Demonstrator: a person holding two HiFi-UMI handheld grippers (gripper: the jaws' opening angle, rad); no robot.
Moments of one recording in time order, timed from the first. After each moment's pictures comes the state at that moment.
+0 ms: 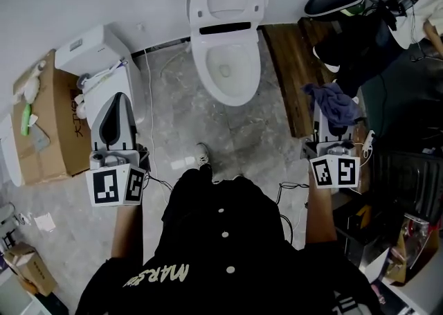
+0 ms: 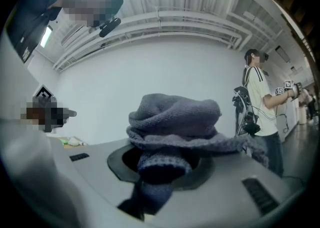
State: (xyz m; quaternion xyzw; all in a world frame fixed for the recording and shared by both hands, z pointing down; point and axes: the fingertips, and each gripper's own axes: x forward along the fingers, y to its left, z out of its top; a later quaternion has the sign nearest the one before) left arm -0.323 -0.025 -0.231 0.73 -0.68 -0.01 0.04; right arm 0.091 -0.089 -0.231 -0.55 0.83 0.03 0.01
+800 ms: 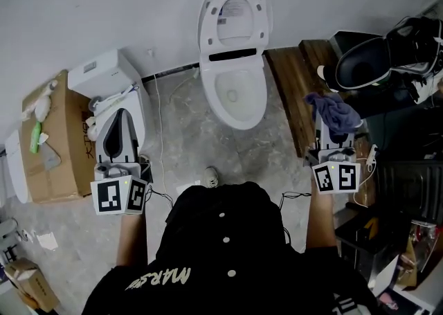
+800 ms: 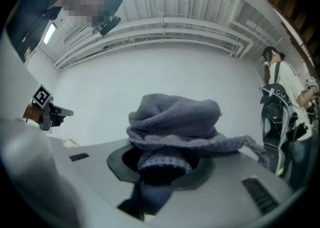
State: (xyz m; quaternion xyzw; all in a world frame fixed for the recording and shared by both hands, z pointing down) left arm -0.382 -0.025 -0.255 0.73 -0.68 -0.04 0.01; right arm 0.051 -0.095 -0.263 -0.56 0.83 0.06 0.03
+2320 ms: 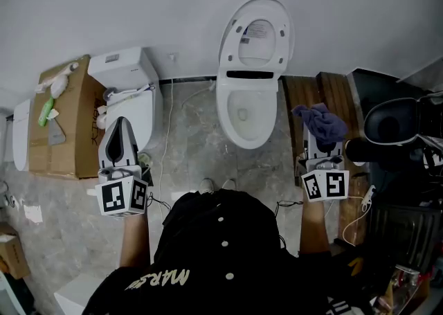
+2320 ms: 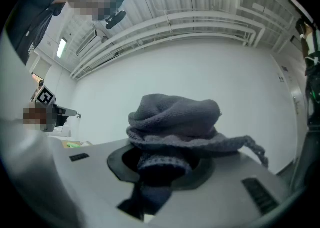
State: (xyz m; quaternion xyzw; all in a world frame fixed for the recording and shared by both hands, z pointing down) left arm -0.399 0.011 -0.255 0.64 -0.77 -0.03 -0.01; right arm 0.011 -0.136 -0.259 -0.46 0.88 0.06 0.04
